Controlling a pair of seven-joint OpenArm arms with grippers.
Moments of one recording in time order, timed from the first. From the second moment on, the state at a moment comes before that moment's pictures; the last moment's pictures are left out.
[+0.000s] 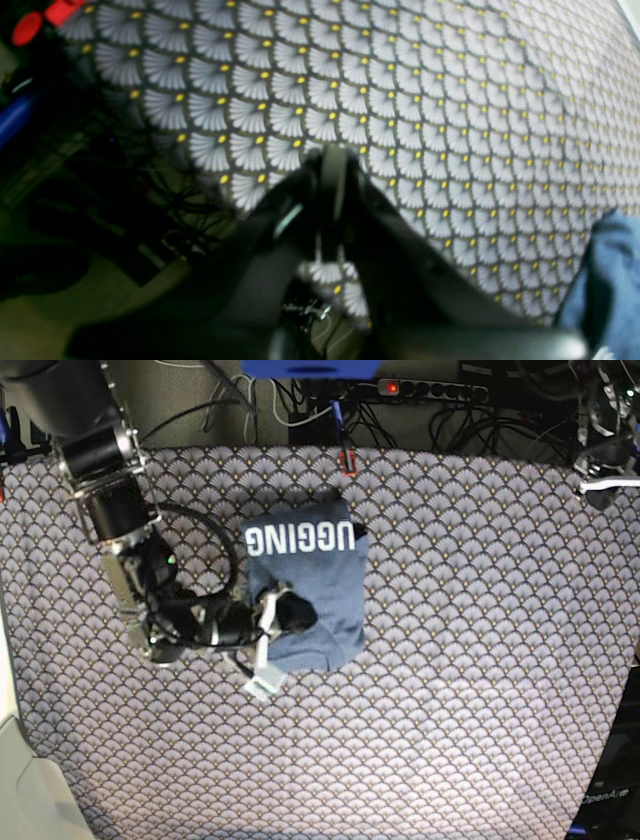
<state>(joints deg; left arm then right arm) 31.3 -5.7 -41.7 110.4 -43.7 3.9 37.7 24.9 13.0 -20.7 63.5 49.0 39.5 -57.3</state>
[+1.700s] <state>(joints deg) 54.2 -12.1 -8.2 110.9 -16.4 -5.2 36.1 -46.5 31.5 27.1 115.2 33.7 39.7 -58.8</state>
